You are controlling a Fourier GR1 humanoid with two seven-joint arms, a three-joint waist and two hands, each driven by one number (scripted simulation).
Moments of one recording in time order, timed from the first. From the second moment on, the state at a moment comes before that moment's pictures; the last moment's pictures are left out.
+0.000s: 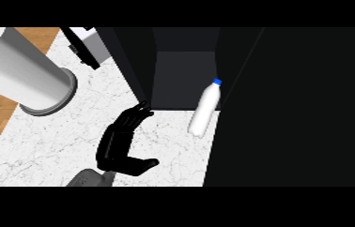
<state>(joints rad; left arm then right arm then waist) -0.18 0.27 -0.57 -1.22 0.72 0.03 -0.66 0.27 -0.40 -0.35 -2.35 -0.81 0.47 0.33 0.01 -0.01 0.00</state>
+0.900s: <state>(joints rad) 0.22 0.67 -0.40 -1.59 0.74 -0.02 -0.73 0.08 -0.37 0.15 -2.36 -0.79 0.27 0.43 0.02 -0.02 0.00</state>
